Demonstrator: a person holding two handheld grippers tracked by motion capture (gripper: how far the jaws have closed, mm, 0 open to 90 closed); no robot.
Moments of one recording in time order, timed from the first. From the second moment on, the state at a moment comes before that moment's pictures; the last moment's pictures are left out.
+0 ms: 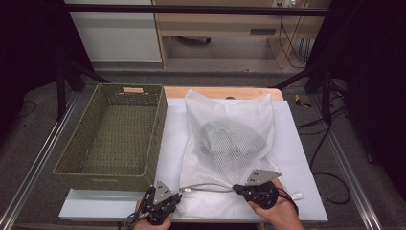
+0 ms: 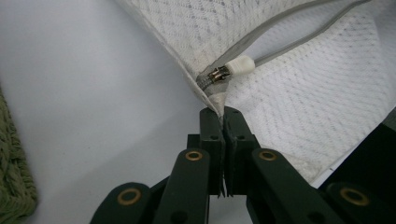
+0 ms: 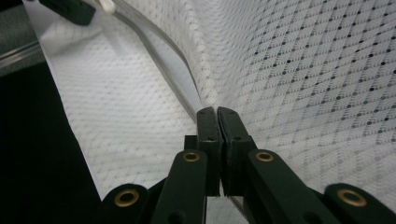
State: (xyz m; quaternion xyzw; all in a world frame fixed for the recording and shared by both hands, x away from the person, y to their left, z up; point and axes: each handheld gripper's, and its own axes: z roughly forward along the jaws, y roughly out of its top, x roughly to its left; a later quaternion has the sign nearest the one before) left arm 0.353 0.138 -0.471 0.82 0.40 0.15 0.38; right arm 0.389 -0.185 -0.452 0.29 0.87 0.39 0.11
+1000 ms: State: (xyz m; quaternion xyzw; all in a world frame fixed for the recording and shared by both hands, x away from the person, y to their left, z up) left arm 0.345 0.140 -0.468 0.81 0.40 0.19 0.38; right arm 0.391 -0.177 -0.448 0.28 0.85 0.41 0.18
